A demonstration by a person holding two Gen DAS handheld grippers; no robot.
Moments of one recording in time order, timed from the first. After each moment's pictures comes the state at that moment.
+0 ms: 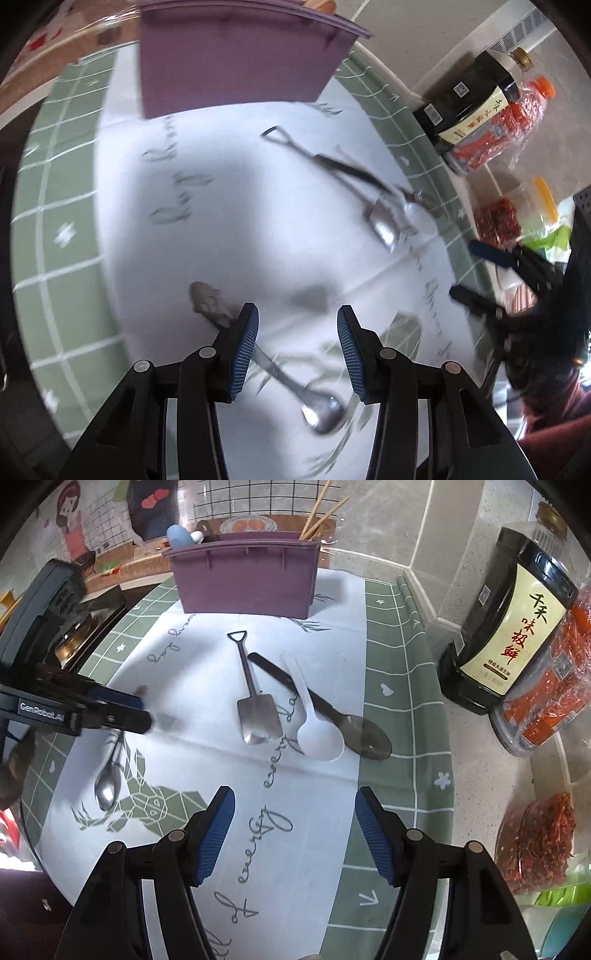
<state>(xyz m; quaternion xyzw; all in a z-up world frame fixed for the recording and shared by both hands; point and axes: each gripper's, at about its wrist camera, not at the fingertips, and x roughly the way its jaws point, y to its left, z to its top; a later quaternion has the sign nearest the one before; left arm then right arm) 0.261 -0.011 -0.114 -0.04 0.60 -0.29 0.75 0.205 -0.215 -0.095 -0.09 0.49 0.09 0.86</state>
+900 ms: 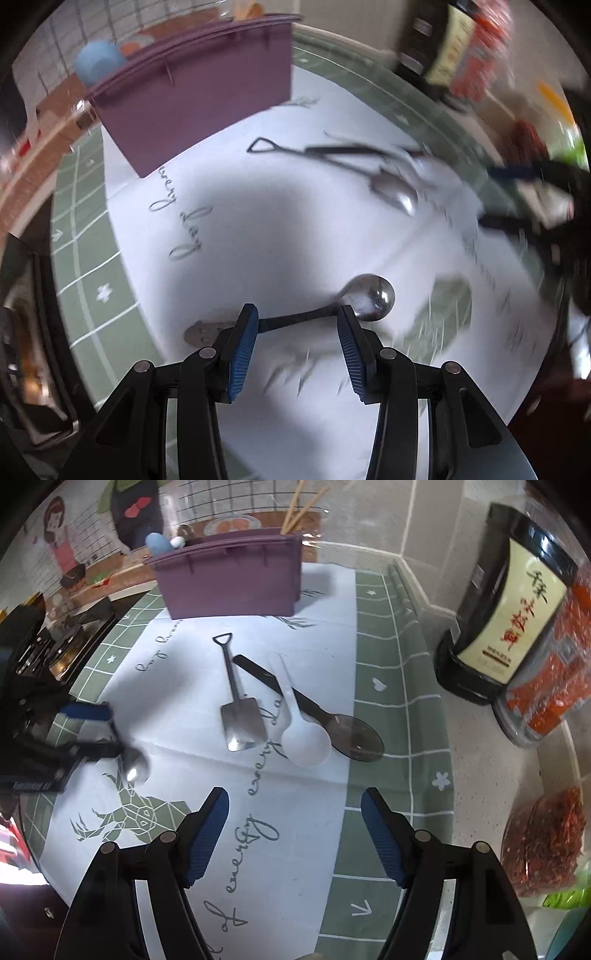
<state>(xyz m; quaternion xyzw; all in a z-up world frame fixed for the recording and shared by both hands) 0.252 -0.043 -0.105 0.13 0.54 -0.28 0.78 0.221 -0.234 -0.099 -0.05 0.50 0.09 0.86</state>
